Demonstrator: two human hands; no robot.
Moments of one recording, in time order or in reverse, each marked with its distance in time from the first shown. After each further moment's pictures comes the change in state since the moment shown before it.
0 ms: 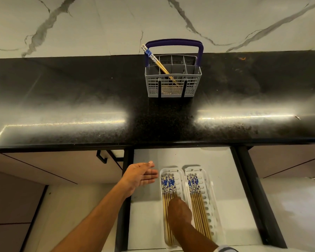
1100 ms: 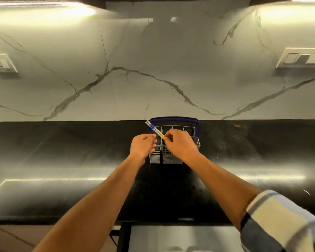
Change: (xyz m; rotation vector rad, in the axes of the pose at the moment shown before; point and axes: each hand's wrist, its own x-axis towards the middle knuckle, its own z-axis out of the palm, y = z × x) left_hand 0.081 0.288 0.031 -0.007 0.353 0.489; right_hand 0.145 -0.115 -0.403 0.349 0.476 -0.547
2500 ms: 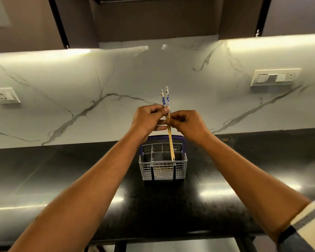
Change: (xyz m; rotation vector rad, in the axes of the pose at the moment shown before) left_hand -0.083 0.166 0.047 0.027 -0.268 0.436; right_hand -0.006 -0.022 -0.143 0.369 0.200 -0.178
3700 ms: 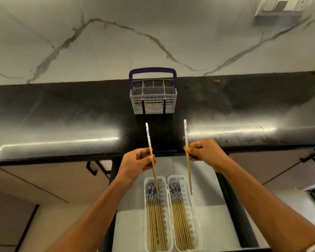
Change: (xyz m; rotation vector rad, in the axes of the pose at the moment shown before) left_hand -0.267 -0.189 -0.001 -0.050 -0.005 -0.511; right_hand -0.264 0.116 0.010 0.251 -0.255 0.695
